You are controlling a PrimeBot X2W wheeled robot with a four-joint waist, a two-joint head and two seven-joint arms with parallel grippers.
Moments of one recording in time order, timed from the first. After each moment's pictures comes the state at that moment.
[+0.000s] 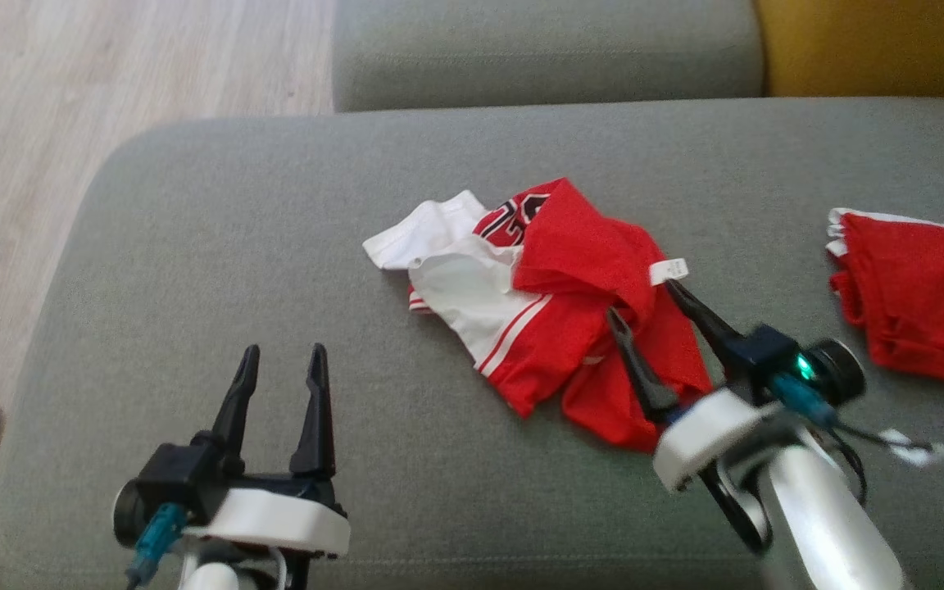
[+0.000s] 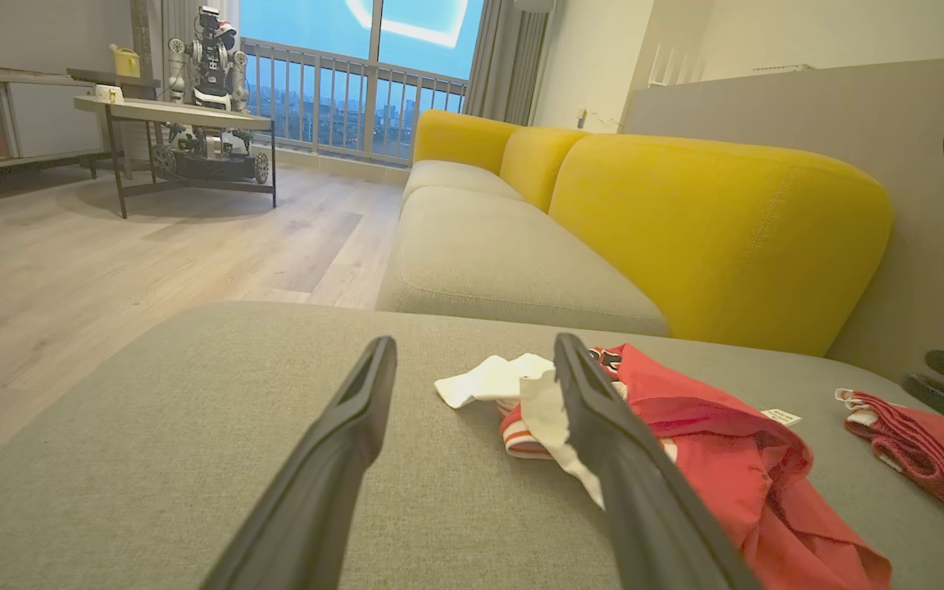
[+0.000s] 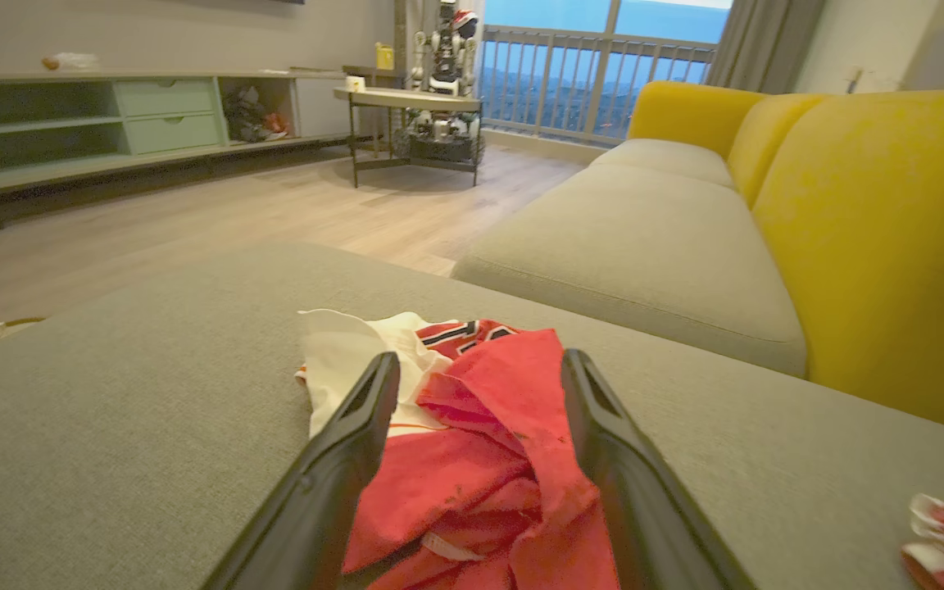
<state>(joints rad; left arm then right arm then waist) 0.06 0.05 -0.25 0.02 -0.23 0.06 -0.26 -0.20 -0.06 0.20 0.25 0.02 0.13 -0.13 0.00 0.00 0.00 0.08</state>
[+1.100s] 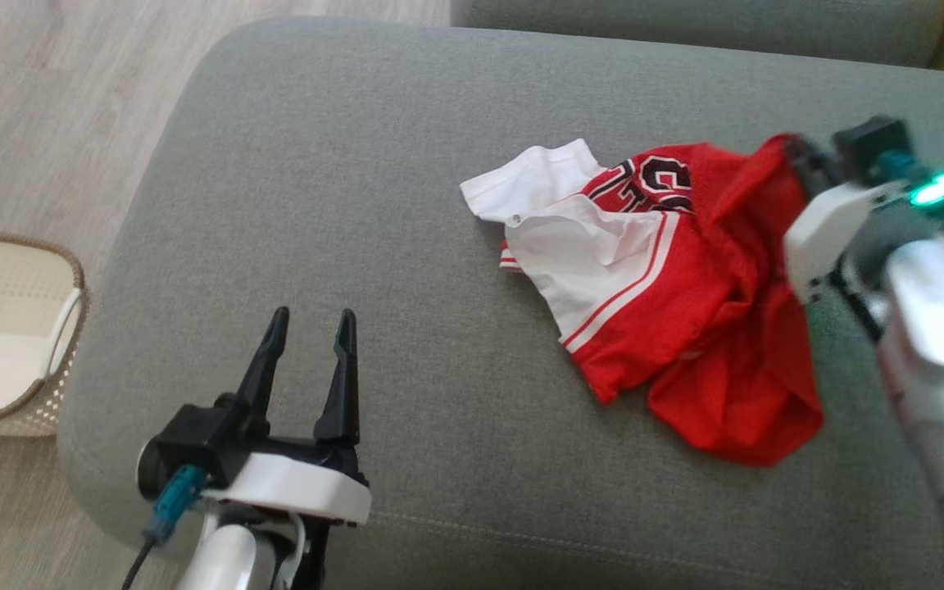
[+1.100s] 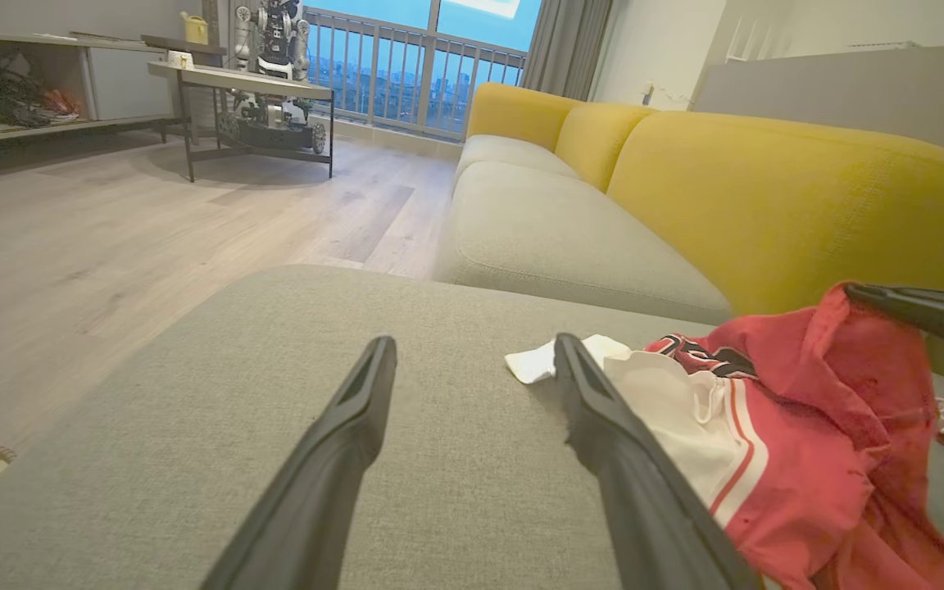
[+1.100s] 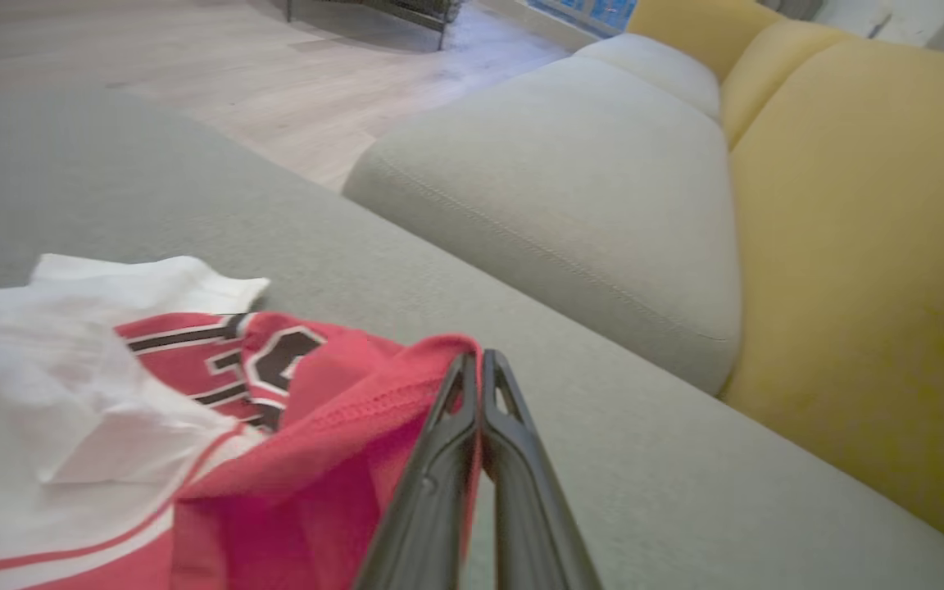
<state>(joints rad) -0.03 0.05 -0.30 0.05 -0.26 0.04 -0.26 -0.78 -0.23 0.16 0.92 -0.05 0.13 -0.11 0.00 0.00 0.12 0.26</state>
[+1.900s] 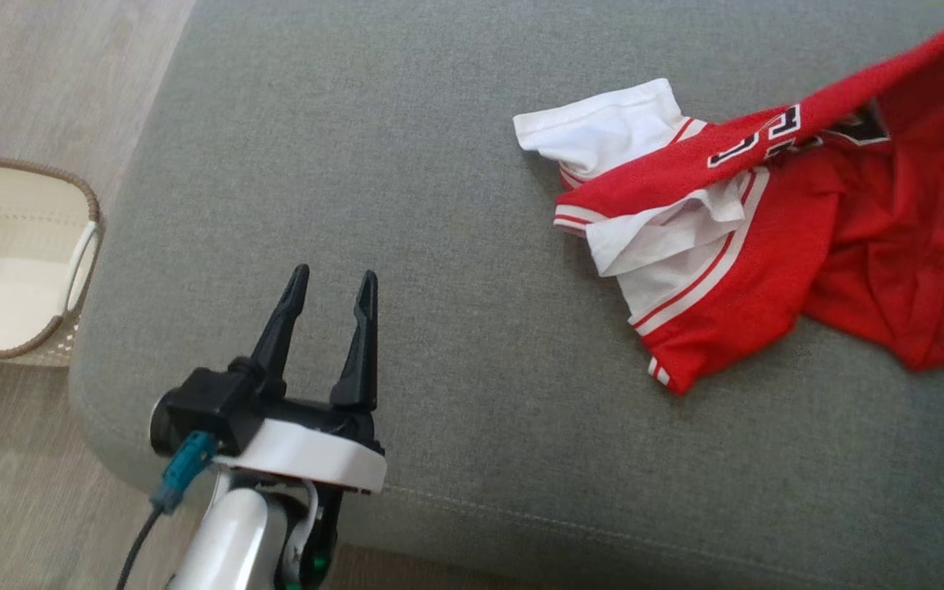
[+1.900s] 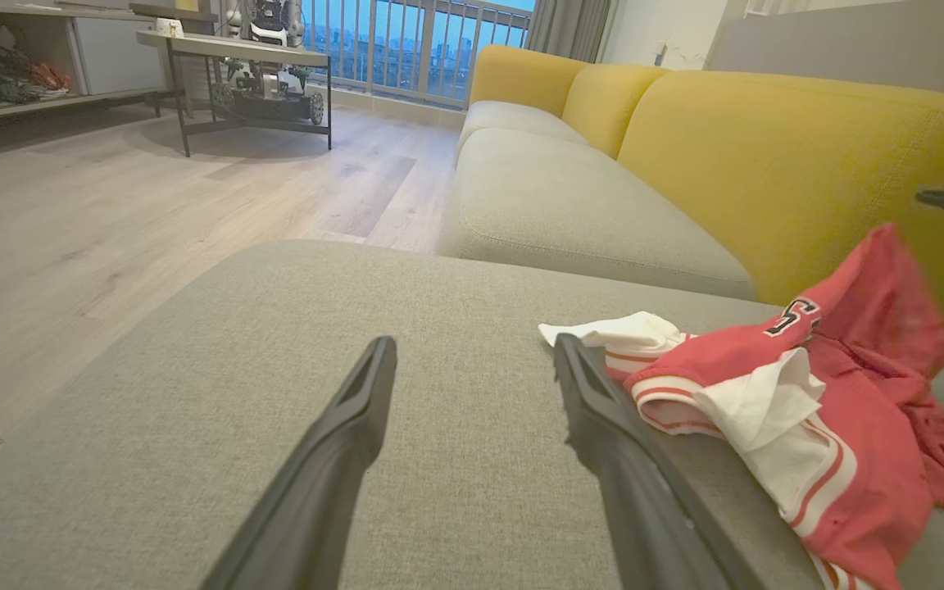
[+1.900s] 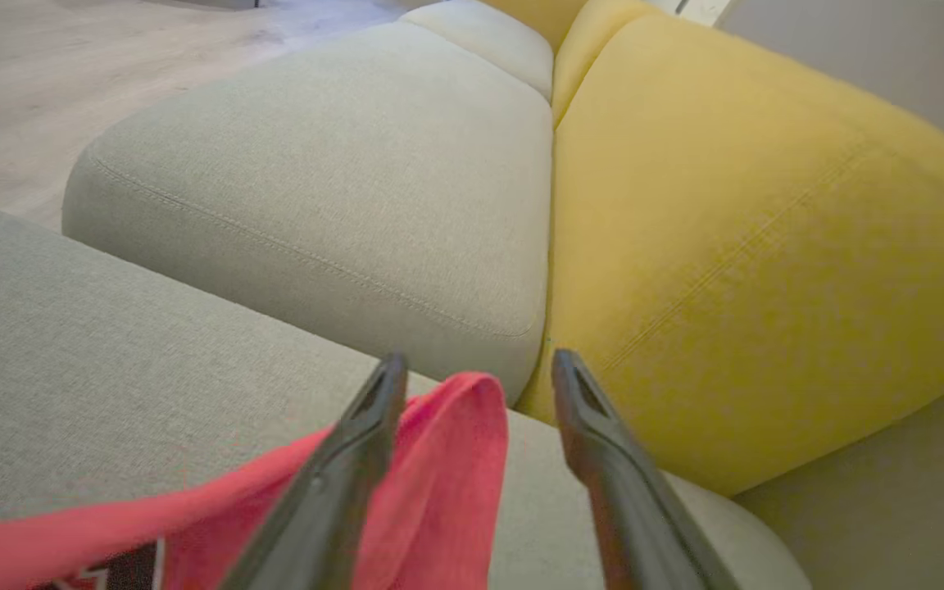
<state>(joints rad) -0.11 0.05 -0.35 0.04 -0.27 0.03 -0.26 -1.12 -0.41 -0.18 1.06 -0.35 0.13 -0.05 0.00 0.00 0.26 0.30</state>
